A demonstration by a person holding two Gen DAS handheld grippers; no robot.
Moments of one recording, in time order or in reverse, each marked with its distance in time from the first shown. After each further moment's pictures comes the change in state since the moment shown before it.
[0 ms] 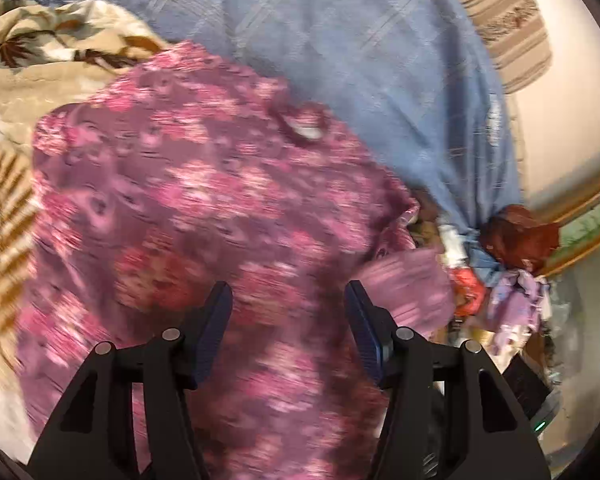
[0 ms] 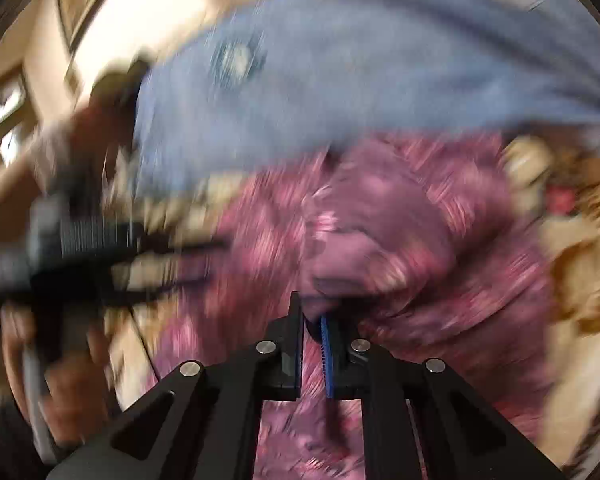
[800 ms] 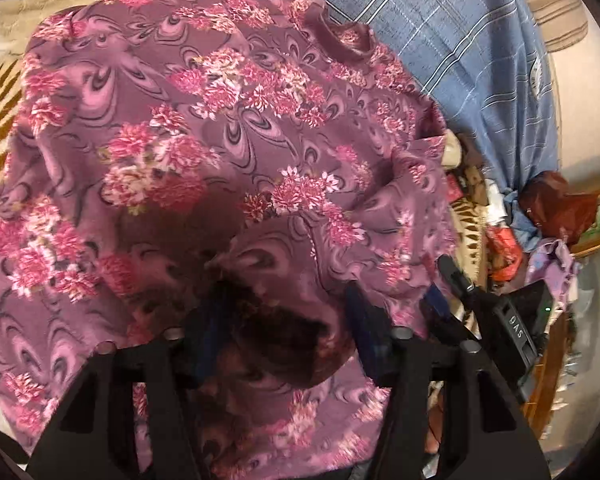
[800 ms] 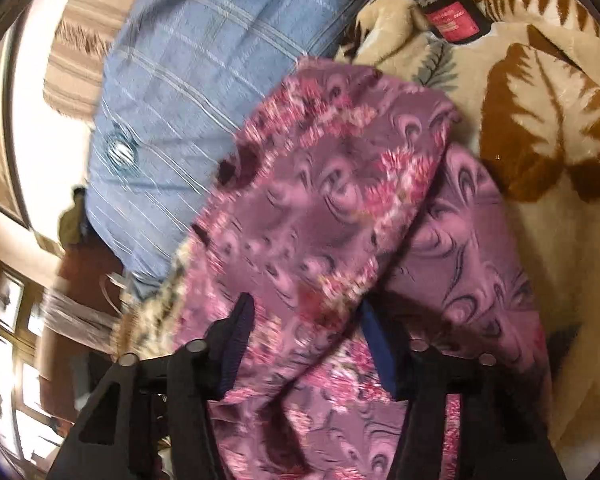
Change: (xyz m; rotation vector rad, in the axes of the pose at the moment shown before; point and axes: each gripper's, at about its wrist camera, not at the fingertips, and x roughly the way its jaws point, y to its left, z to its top) left arm 0.048 0.001 -0.049 -0.010 0.152 0.103; right arm 0.017 -0.157 -0.015 0.637 -0.058 0.171
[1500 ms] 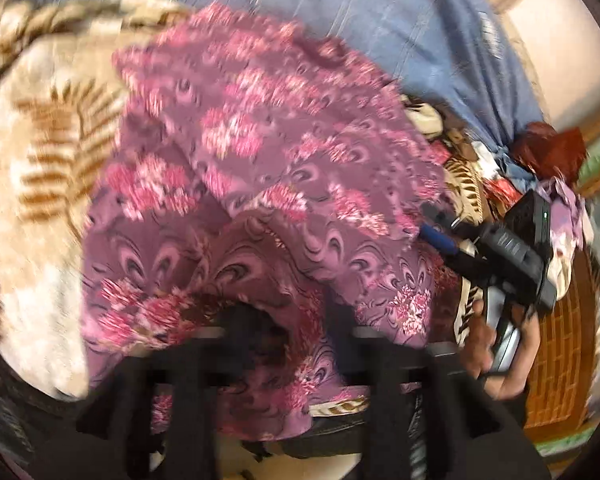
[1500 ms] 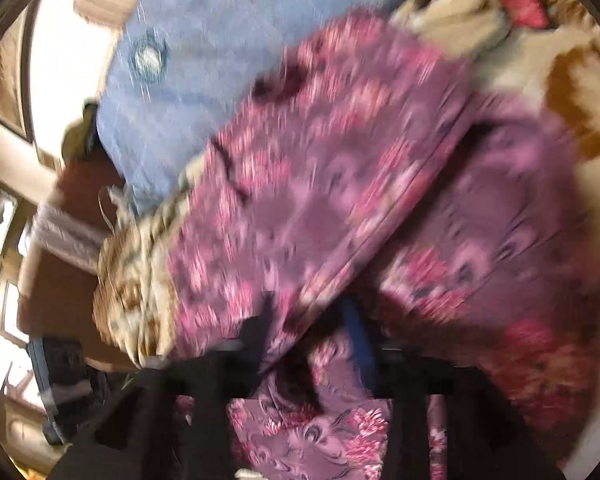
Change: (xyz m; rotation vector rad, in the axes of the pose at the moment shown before) left arm -0.080 0.016 -0.053 0.195 -0.103 0.052; right arm -0.003 0.030 -0.026 -0.152 0.053 0.022
